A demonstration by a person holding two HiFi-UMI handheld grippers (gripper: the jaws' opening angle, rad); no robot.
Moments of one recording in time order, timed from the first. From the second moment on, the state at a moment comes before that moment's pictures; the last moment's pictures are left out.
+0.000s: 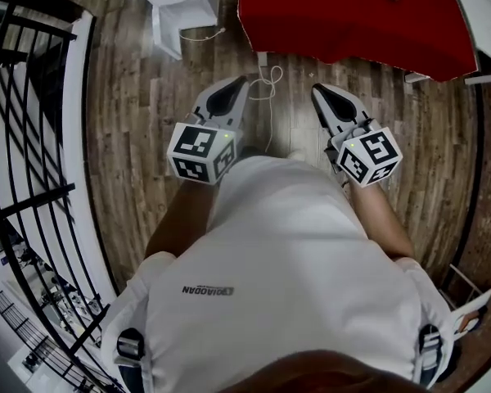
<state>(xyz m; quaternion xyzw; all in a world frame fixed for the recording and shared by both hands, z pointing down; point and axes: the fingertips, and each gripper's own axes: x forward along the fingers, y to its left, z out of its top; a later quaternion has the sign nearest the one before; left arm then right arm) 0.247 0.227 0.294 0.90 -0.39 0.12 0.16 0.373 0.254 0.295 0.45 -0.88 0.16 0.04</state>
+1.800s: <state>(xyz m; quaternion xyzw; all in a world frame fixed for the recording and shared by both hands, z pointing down) -0.033 0.121 0.311 0.85 -0.48 0.10 0.18 0.085 0.124 0.309 0.34 -0.92 0.14 0.11</state>
